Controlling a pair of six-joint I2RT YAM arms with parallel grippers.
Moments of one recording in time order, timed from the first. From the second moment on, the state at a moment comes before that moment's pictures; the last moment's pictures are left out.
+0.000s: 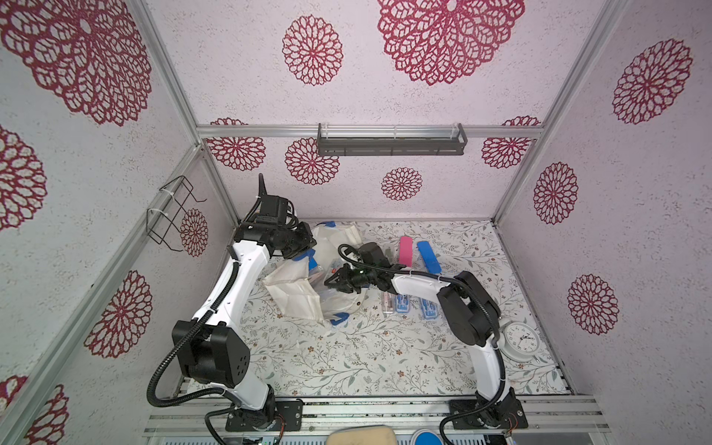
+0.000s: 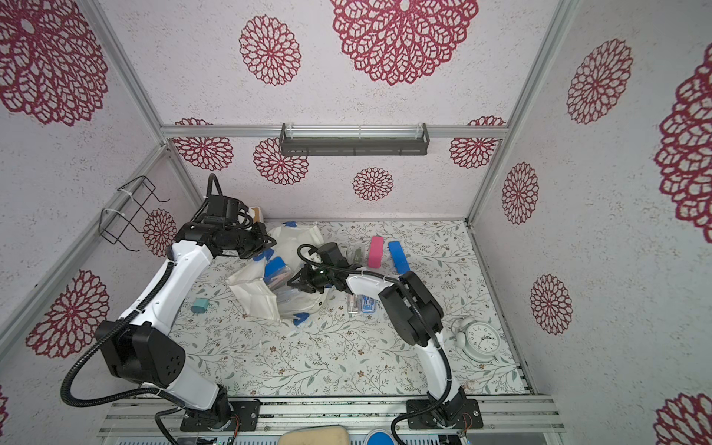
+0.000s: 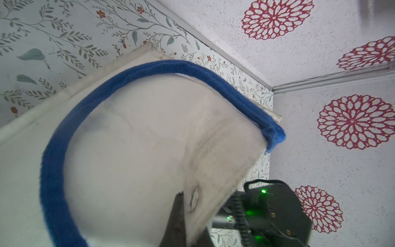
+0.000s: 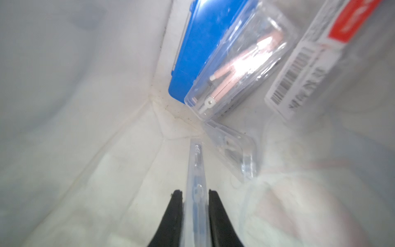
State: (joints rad) left arm -0.14 1.62 1.62 -0.86 0.37 -0.60; right arm 0.71 2.07 1.46 0.08 -0.73 1.05
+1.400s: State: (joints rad) left arm -0.05 1.62 1.59 -0.79 0.45 -0.60; right arm -0.23 1.77 1.11 0.07 -0.37 1.11
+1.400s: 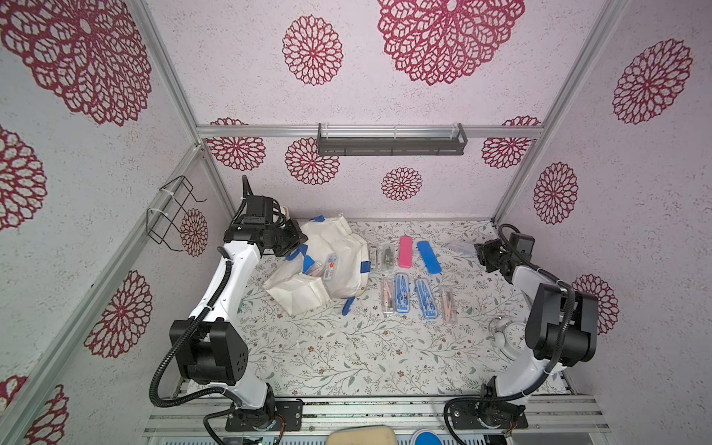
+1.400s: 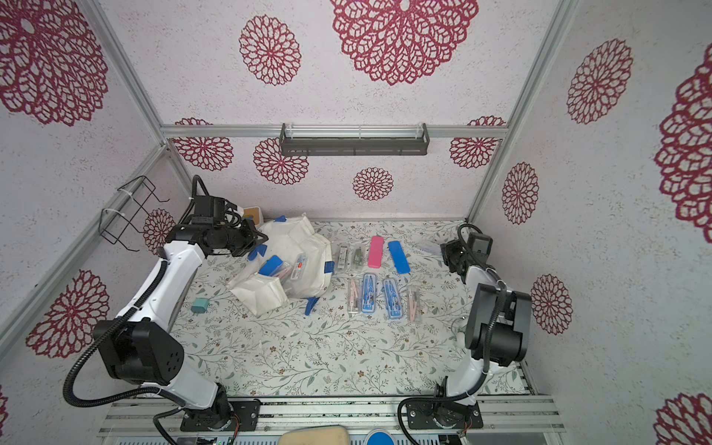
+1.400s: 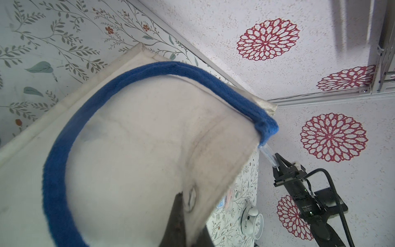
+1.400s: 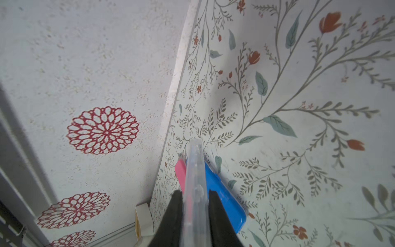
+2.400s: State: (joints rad) left arm -0.05 1.61 1.56 -0.77 0.46 -0.60; right arm -0.17 1.74 1.03 0.00 -0.29 1.13
